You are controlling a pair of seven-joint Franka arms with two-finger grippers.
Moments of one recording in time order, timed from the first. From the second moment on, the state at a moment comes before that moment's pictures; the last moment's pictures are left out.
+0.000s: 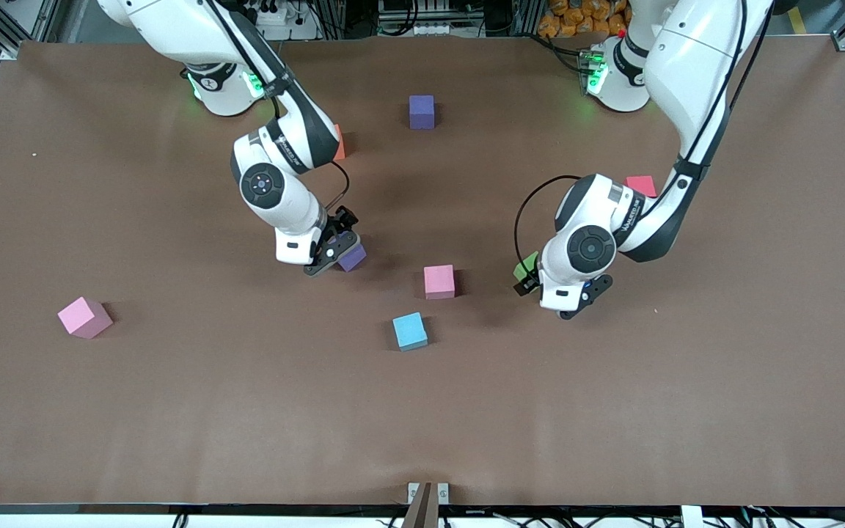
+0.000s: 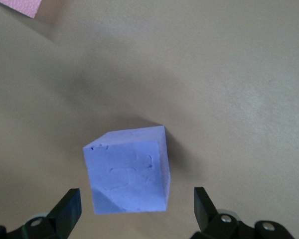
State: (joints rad) left arm -0.26 0.58 -0.23 -1.81 0.04 2.19 -1.15; right arm 0.49 0.38 0.08 -2.11 0.20 2.46 -0.23
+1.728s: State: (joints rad) left arm -0.26 0.61 -0.22 -1.81 0.04 2.22 -1.16; right arm 0.56 0.39 0.05 -2.12 0.24 2.52 -0.11
